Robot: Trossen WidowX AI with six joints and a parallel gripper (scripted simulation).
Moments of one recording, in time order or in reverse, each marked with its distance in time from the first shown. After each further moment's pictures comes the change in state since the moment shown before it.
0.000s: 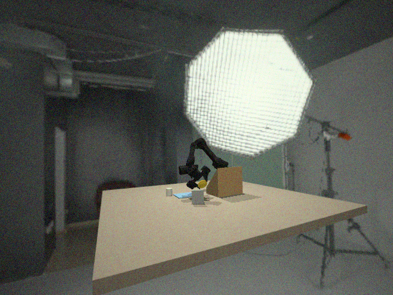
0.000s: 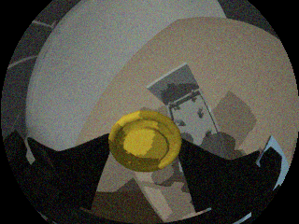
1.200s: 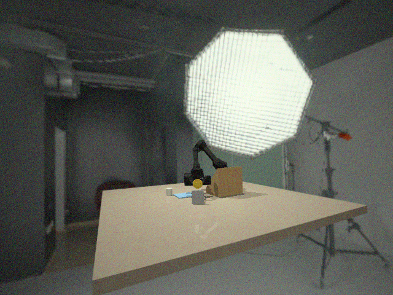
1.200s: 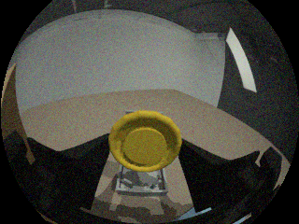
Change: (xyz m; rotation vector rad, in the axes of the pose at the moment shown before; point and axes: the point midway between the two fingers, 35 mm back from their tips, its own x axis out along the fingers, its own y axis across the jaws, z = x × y) arm -0.022 -0.025 -0.006 -0.746 -0.513 -0.195
